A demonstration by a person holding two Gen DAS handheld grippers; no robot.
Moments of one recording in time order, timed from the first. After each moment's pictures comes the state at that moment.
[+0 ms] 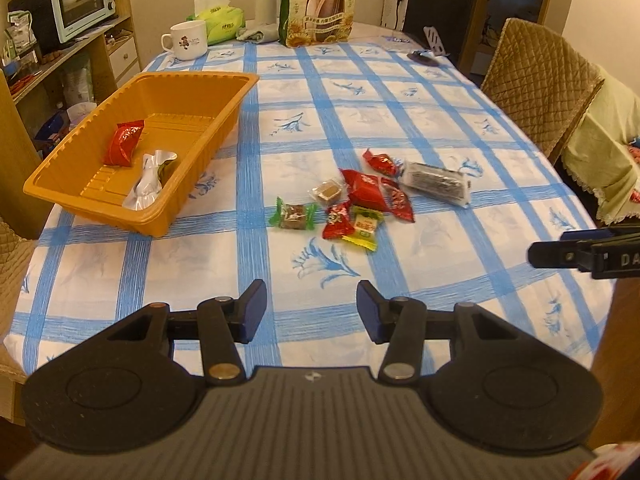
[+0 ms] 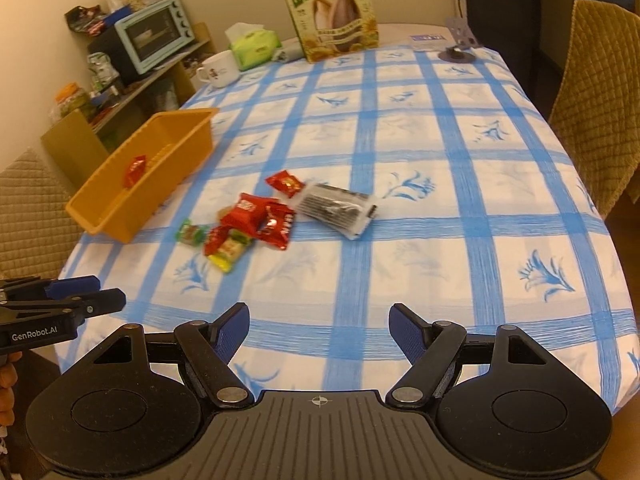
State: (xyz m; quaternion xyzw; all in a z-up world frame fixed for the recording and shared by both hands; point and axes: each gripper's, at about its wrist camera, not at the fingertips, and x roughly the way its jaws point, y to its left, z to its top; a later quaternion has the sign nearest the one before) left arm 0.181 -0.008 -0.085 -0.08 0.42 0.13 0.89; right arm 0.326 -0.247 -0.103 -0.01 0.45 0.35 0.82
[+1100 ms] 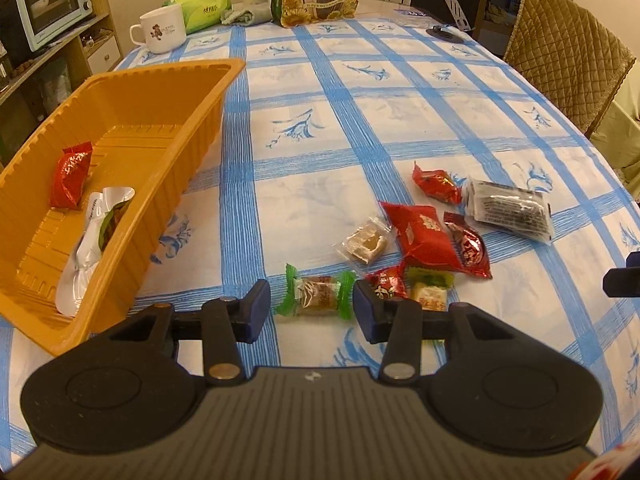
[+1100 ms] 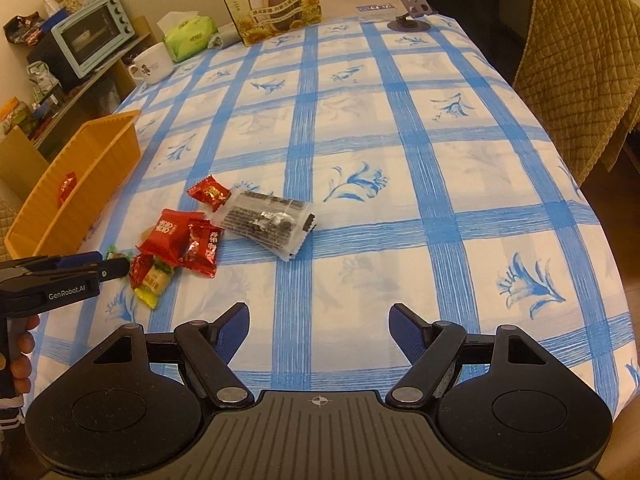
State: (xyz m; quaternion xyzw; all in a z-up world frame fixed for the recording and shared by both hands) left arm 0.286 0.036 -0.143 -0.05 0.45 0.12 0.89; right arm 0.381 -0.235 -0.130 0.00 0.49 0.28 0.82
